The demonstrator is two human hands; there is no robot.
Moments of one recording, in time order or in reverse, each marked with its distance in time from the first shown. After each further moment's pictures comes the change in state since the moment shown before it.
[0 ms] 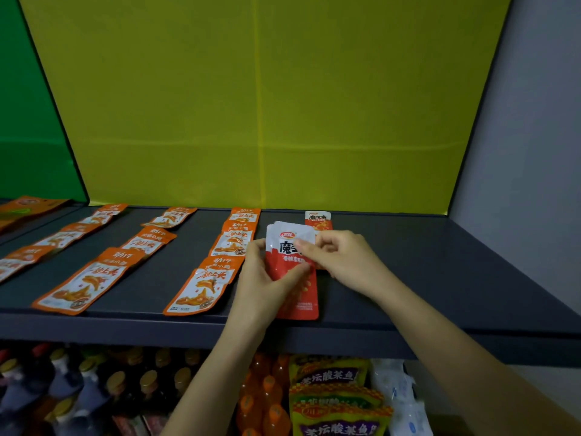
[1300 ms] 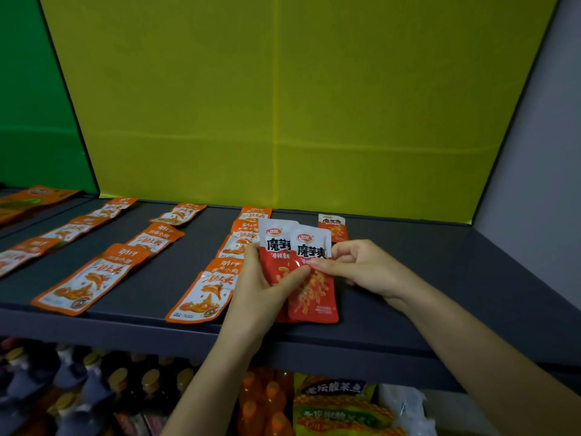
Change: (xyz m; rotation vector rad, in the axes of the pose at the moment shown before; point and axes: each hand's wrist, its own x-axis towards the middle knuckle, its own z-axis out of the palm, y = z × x) left_hand 0.011 -0.007 -0.012 -0.089 0.006 -0.058; right_hand 0.013 0.003 -0.008 0.349 -0.322 0.132
